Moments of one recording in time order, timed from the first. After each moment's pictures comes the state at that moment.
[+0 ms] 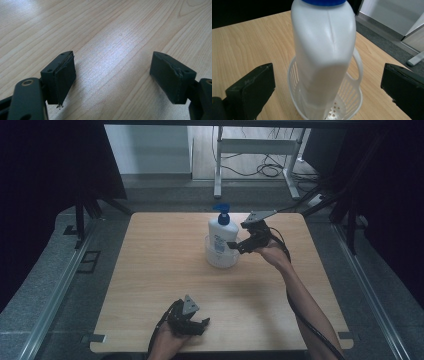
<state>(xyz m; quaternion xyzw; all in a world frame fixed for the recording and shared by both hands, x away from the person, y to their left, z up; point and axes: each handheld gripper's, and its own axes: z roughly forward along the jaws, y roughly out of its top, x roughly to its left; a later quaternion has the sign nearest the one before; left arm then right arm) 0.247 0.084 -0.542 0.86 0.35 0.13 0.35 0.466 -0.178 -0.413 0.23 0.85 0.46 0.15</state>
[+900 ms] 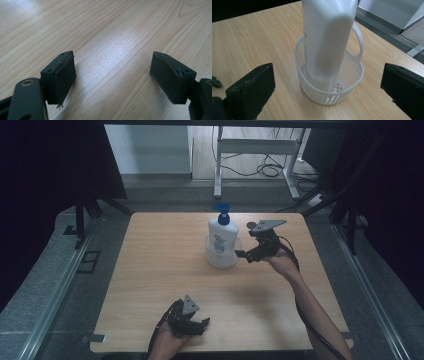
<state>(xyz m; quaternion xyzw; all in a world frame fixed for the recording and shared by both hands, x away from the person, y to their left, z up) 0.247 0.084 -0.542 0.86 0.35 0.13 0.35 0.439 -0.202 -0.421 0.25 0.85 0.45 0.15</state>
